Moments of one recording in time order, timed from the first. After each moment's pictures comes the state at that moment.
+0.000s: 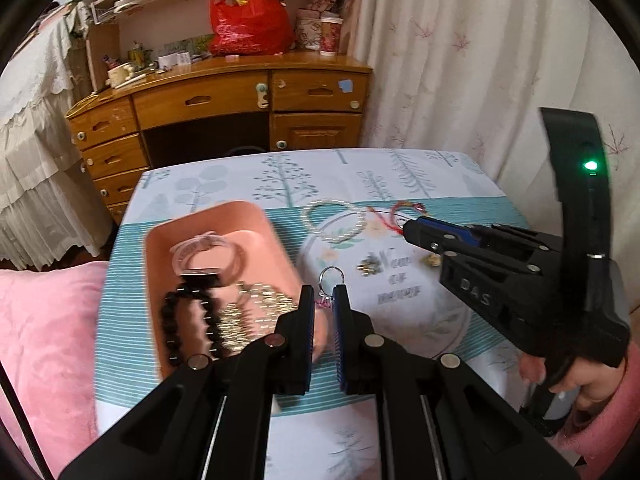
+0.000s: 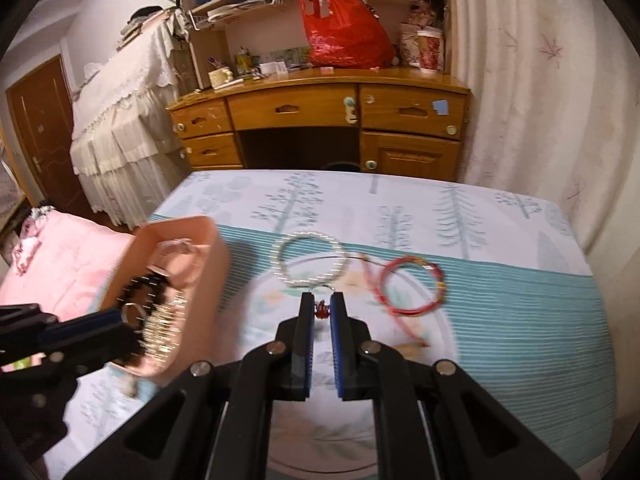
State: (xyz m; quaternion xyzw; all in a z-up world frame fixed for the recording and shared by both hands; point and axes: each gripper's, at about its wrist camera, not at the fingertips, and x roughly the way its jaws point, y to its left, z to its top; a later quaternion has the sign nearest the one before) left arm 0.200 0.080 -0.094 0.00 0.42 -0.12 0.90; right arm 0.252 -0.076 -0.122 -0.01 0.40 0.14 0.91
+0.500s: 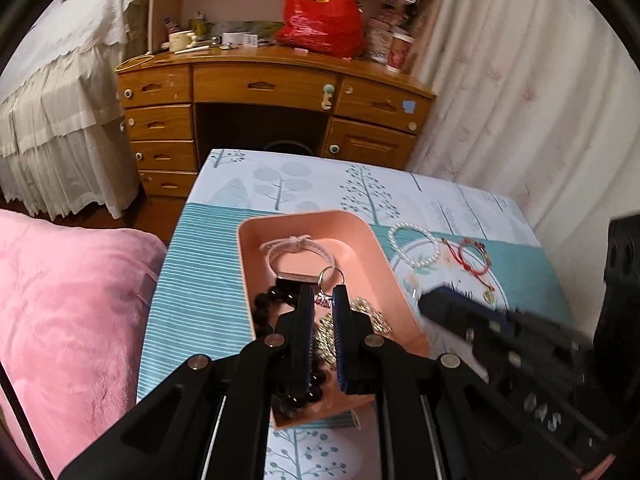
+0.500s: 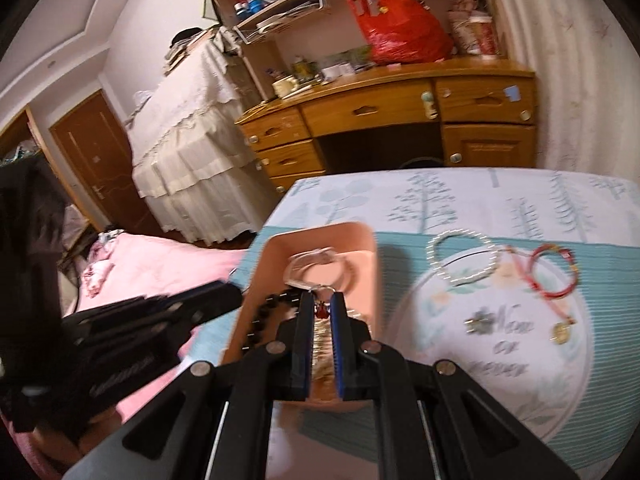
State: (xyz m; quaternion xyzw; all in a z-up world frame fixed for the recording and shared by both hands) left arm 0.220 0.170 -0.097 -0.09 0.42 -0.06 0.90; right arm 0.231 0.004 -0.111 0.09 0.40 0.25 0.88
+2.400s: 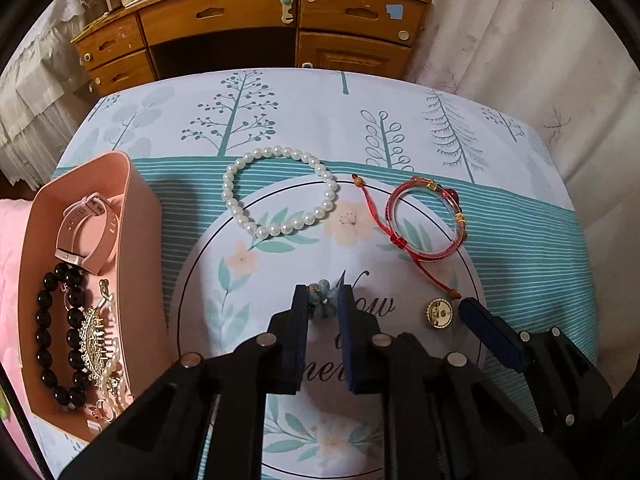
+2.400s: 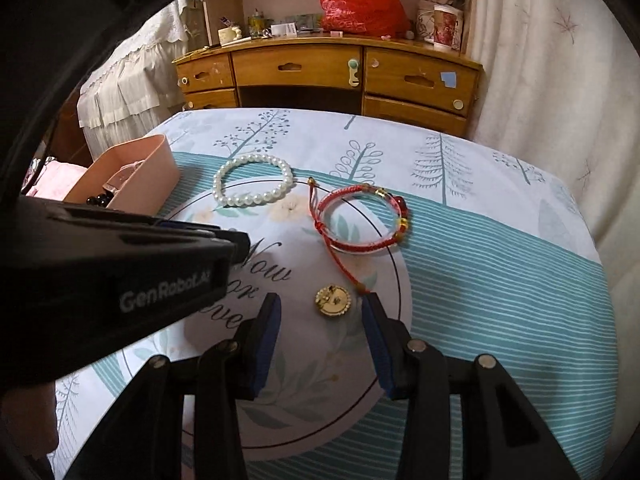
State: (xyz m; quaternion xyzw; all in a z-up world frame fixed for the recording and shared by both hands) left arm 0.307 -0.028 -0.175 -0.05 0.55 -0.02 0.83; right arm 0.259 -0.132 -0.183 -0.07 0.43 0.16 0.89
